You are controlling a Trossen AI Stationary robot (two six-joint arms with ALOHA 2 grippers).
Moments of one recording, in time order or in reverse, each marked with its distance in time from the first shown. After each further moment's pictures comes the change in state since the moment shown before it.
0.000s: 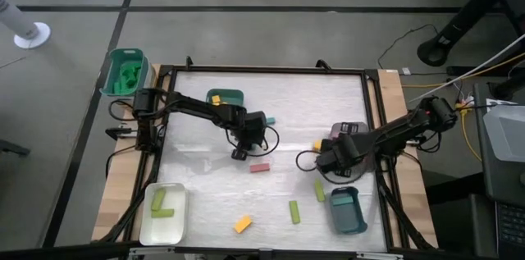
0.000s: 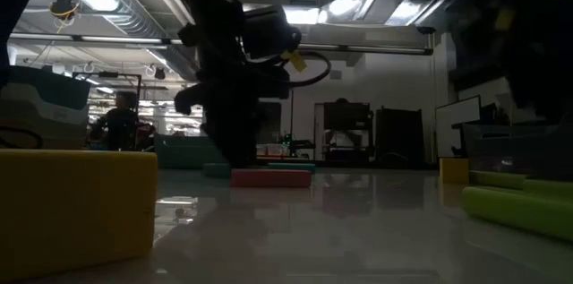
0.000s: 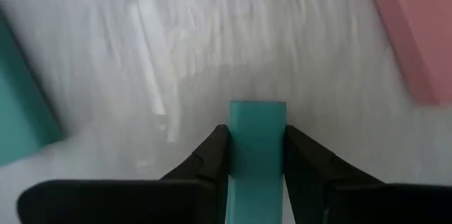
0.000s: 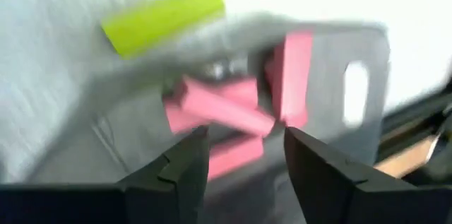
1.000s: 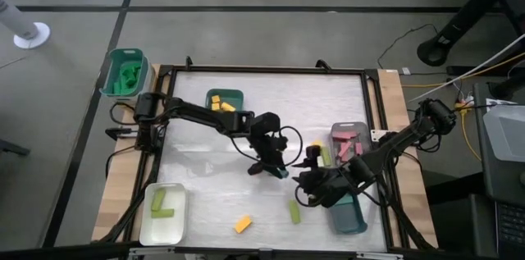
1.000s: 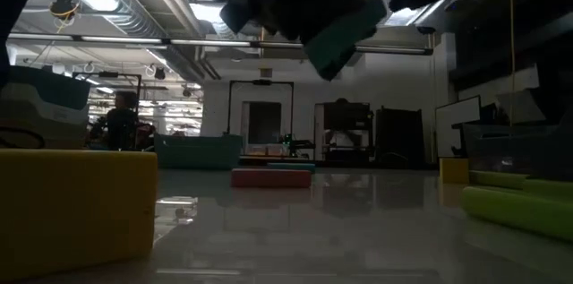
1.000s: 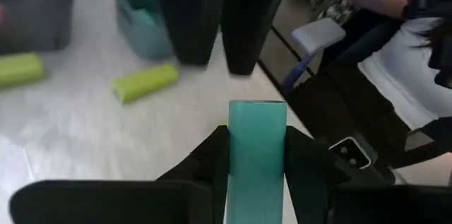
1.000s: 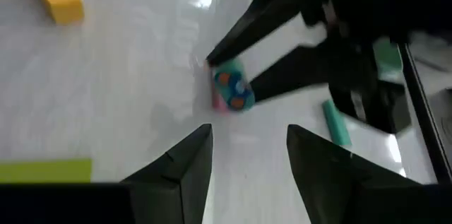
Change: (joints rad) left arm -0.096 0.006 0.155 0.520 0.578 -0.333; right arm 0.230 0.032 0.075 0.863 0.369 -0.446
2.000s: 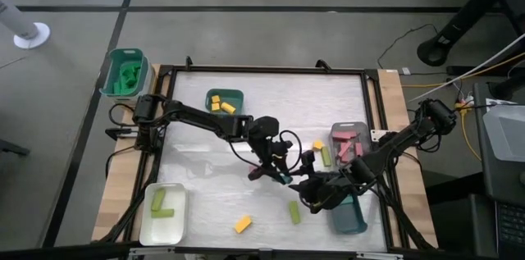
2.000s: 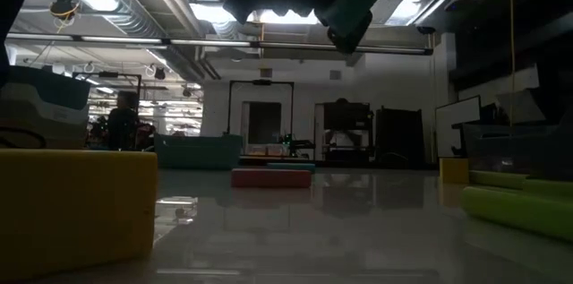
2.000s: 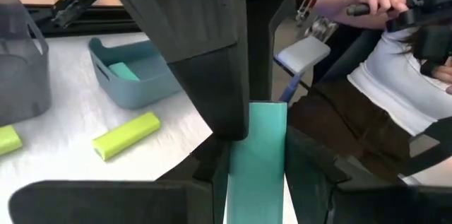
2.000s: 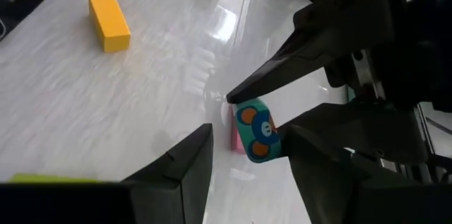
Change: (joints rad) left arm -0.047 -0.002 0.001 0.158 -0.001 0.003; right arm -0.006 0.001 -0.008 0.161 -0.056 -0.210
